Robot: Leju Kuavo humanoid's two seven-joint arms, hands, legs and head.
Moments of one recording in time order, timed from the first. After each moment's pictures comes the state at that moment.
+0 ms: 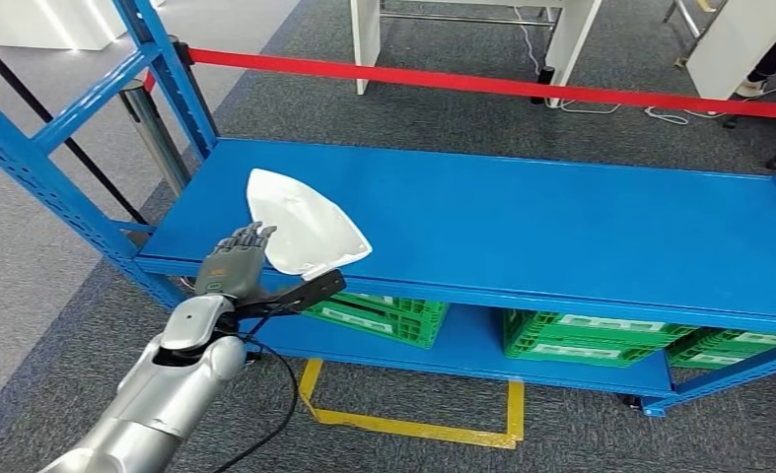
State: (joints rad) left arm -0.37 -0.17 -0.21 -1.09 -1.24 0.11 0.20; right arm -0.05 -0.02 0.79 -0.12 -0.48 -0.22 -0.10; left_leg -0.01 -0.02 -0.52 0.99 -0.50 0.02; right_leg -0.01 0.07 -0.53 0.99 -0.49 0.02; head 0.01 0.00
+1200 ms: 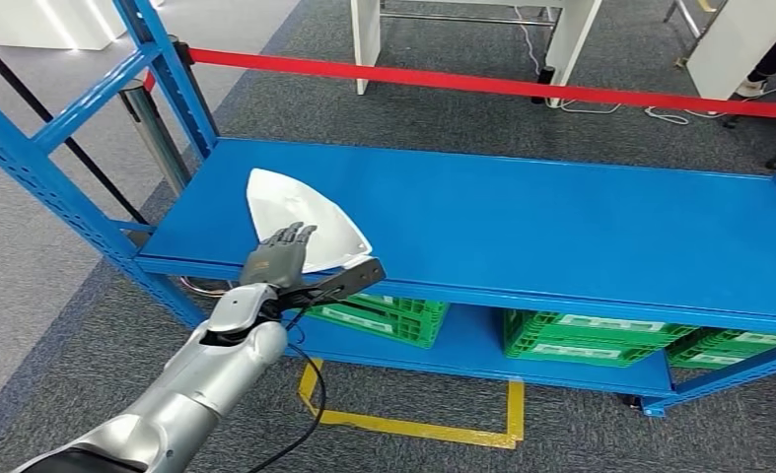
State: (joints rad) left arm -0.51 -0.26 -0.24 -0.83 -1.18 0.16 0.24; right arm -0.06 -0.02 0.83 -0.12 -0.49 -0.24 -0.09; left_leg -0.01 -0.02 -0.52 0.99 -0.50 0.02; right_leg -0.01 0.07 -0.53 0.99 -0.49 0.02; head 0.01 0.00
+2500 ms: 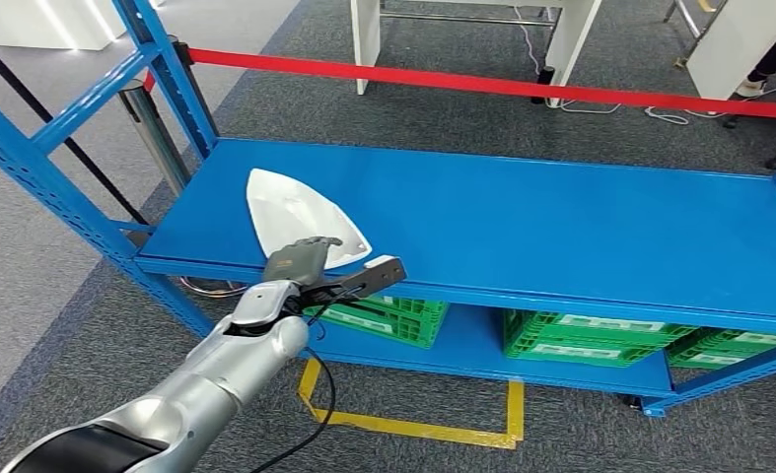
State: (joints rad) left arm -0.61 -0.32 -0.23 -0.63 -1.19 0.20 0.24; right arm -0.06 -0.01 0.85 -0.12 -0.51 -0.26 -0.11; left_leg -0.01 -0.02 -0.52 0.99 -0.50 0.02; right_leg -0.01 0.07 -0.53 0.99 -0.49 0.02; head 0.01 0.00
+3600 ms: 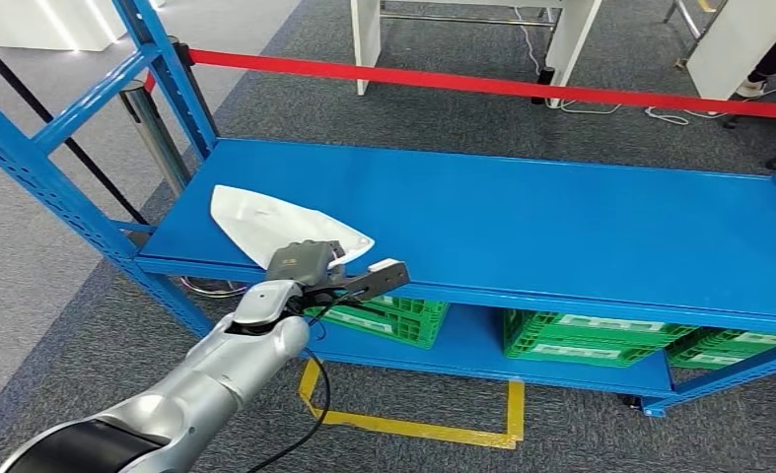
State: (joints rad) left arm -0.63 -0.32 -0.23 -0.58 -1.20 0.21 0.19; right arm -0.06 -0.01 0.86 -0.12 -0.53 -0.26 -0.12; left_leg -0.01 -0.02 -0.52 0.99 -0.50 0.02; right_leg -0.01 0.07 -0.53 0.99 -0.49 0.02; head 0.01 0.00
